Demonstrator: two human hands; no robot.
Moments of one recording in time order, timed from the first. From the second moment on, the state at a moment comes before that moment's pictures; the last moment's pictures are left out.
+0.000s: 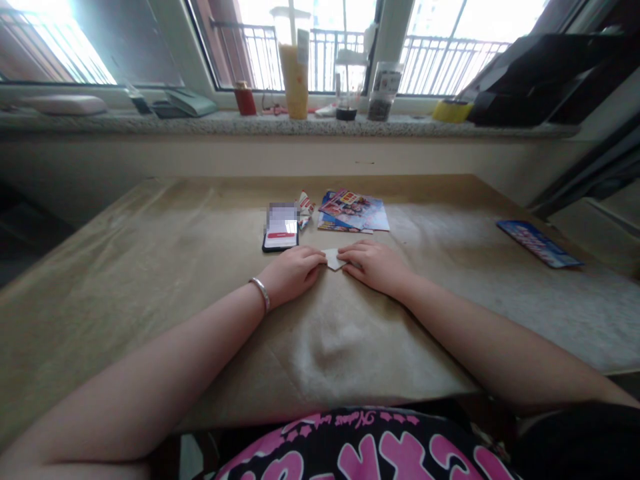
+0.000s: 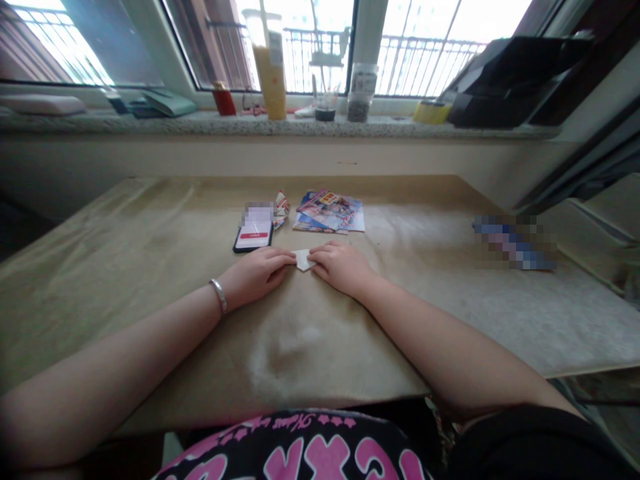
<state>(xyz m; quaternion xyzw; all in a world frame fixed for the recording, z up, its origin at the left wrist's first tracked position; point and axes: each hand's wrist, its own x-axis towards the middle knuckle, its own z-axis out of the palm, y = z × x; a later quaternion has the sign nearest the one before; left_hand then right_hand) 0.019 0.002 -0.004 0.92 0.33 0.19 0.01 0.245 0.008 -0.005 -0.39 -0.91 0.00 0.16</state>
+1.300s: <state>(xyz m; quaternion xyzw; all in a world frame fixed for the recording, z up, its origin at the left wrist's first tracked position) 0.018 0.000 0.002 0.90 0.42 0.15 -0.02 0.241 0.004 -0.008 -0.47 -0.85 0.12 0.21</state>
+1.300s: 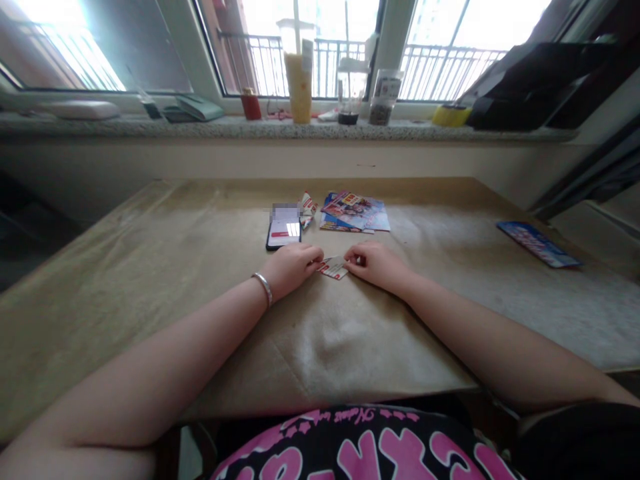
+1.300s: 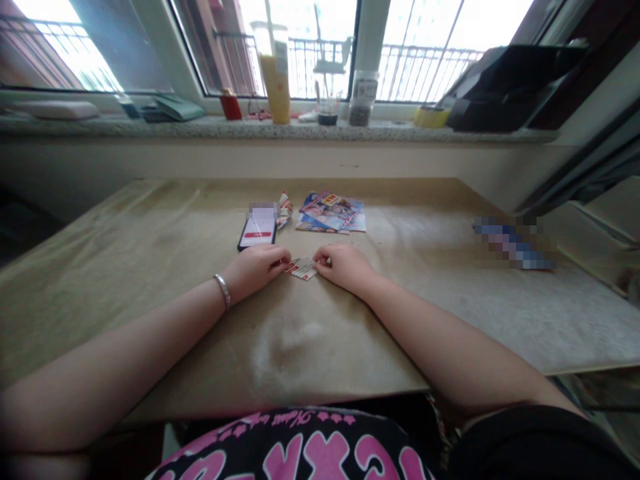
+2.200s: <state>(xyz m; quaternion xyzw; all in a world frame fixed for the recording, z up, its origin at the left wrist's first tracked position) 0.018 0.006 -0.006 0.90 0.37 0.22 0.03 0.243 0.006 -0.013 -0.41 -0.85 0.16 0.28</state>
